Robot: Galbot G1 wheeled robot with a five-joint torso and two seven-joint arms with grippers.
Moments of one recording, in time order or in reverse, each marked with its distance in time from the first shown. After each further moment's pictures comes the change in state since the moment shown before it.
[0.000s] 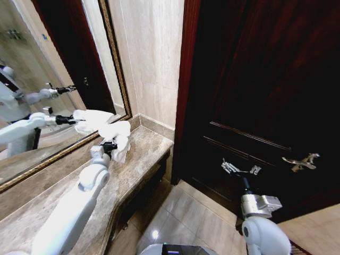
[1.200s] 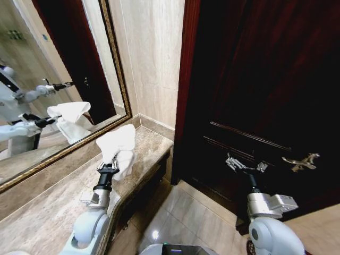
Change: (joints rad) left arm 0.367 -0.266 -0.039 -0.079 0.255 -0.472 0.207; right arm -0.023 0.009 0.011 0.080 0.069 -0.061 0.000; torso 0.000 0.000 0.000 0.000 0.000
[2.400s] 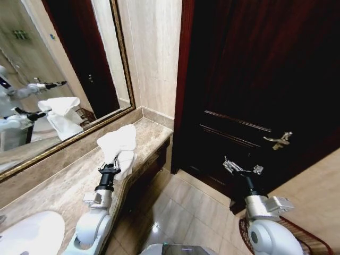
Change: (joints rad) left arm 0.017 -0.013 0.016 -0.012 0.038 -0.010 0.003; right arm -0.027 -0.002 -0.016 -0.003 0.026 -0.002 -0.015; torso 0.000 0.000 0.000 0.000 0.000
